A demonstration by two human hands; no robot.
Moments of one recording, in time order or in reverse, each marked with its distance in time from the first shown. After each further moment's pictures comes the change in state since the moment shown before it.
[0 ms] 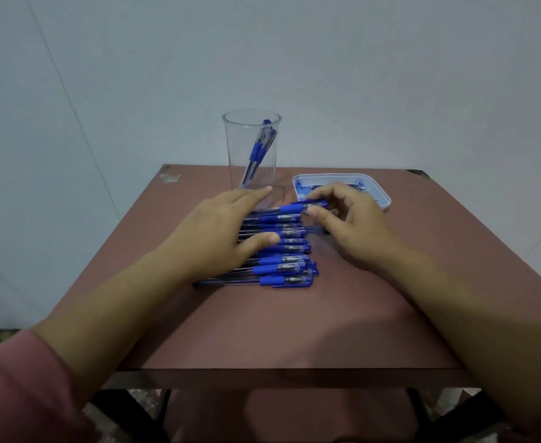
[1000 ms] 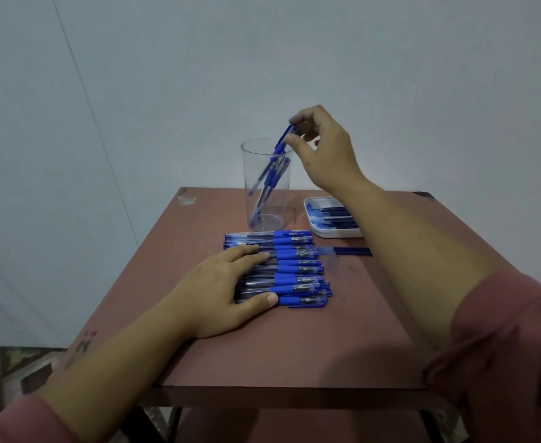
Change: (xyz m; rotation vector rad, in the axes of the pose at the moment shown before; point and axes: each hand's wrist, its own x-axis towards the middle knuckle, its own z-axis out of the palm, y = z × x) left_hand -0.048 -0.012 0.010 -0.119 -0.166 -0.088; right_hand 0.123 -0.045 0.012 -0.181 0.237 -0.217
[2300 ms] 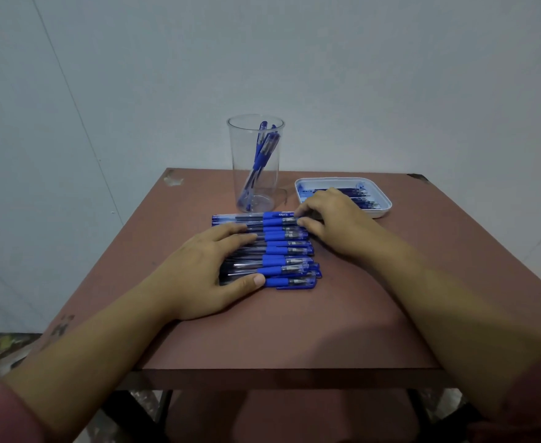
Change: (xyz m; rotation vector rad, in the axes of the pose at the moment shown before) left_hand 0.001 0.000 -0.001 -0.004 0.057 0.045; right_hand -0.101 0.027 -0.020 -0.409 -0.526 0.087
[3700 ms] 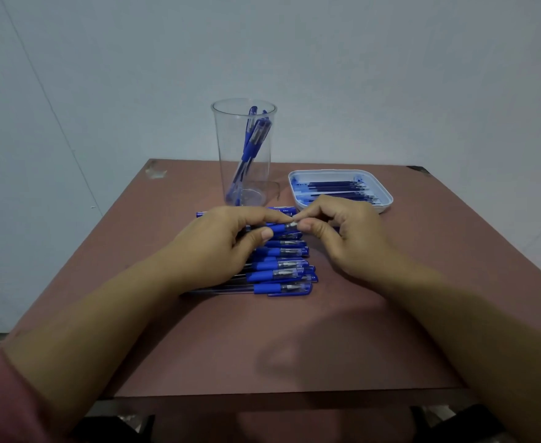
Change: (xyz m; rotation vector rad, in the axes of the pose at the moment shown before) left_hand 0.053 0.015 0.004 -0.298 0.015 0.026; right_hand -0.032 -0.003 0.007 0.360 0.264 -0.124
